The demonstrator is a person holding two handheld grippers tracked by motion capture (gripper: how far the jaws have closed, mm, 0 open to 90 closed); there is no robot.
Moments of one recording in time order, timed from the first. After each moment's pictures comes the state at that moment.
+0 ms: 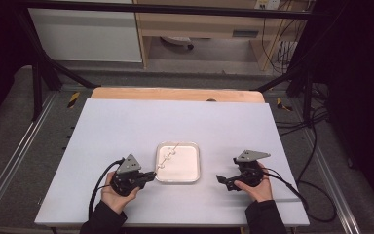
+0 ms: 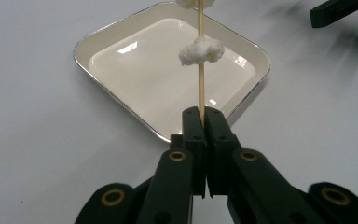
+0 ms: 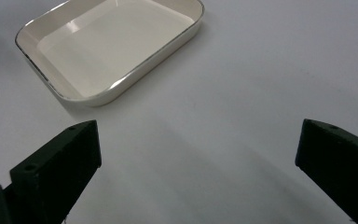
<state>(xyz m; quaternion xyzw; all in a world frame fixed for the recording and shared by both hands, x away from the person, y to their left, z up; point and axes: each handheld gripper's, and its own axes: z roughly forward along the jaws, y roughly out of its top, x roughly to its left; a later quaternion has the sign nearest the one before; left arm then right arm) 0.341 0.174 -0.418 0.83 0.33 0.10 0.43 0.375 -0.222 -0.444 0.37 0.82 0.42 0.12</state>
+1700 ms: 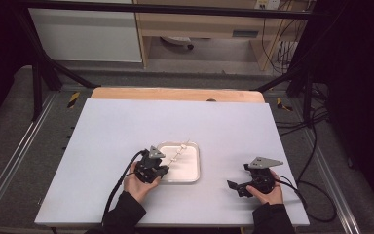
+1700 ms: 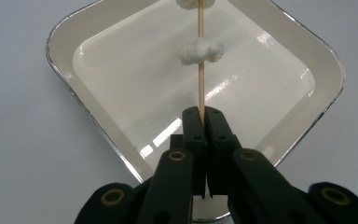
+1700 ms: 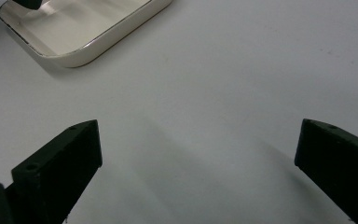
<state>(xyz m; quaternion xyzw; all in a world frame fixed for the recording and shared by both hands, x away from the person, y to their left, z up) 0.381 0.116 -0.433 0.85 0.39 0.11 0.34 0.359 -0.254 -0.457 0.39 0.81 0.42 0.12</state>
